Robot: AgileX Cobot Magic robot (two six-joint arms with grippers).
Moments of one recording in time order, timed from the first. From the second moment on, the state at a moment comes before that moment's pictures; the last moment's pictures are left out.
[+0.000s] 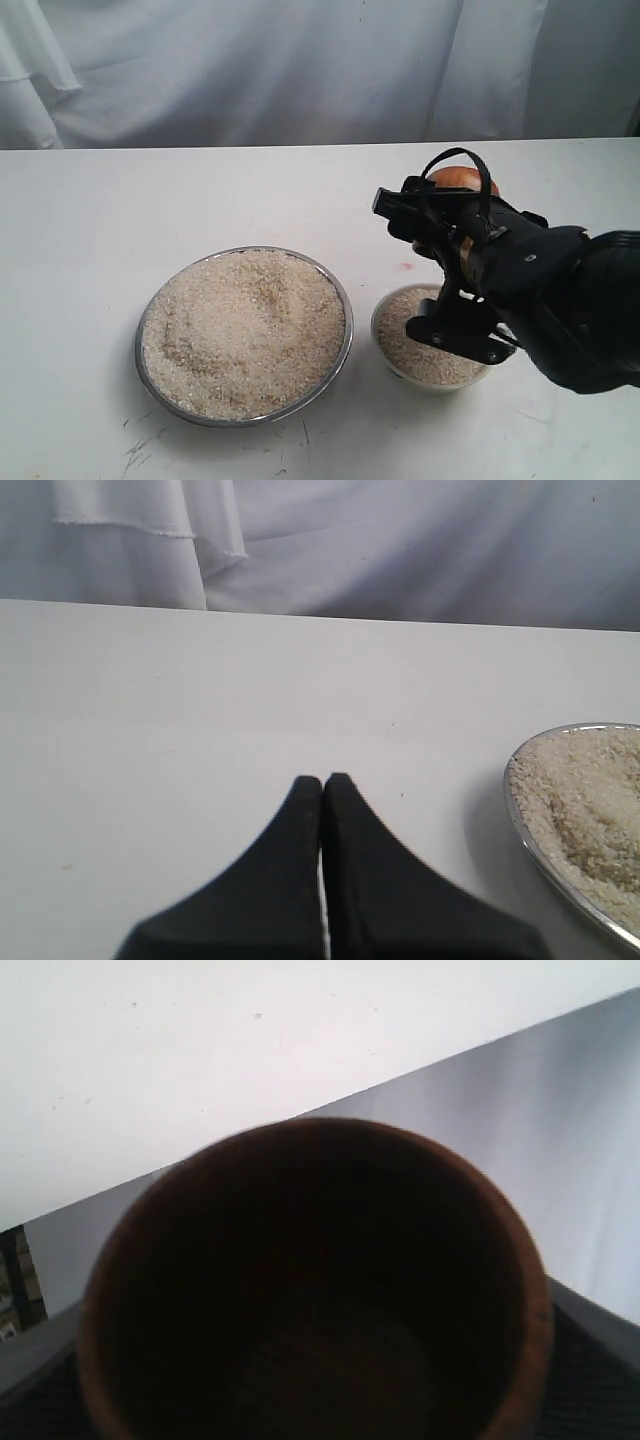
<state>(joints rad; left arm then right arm) 0.03 0.00 0.00 -0.01 0.33 -0.02 0.88 1.59 -0.76 -1.73 0.66 -0.61</state>
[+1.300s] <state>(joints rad) 0.03 0.00 0.00 -0.01 0.33 -0.02 0.85 2.00 -1.29 -1.37 0.27 -0.46</state>
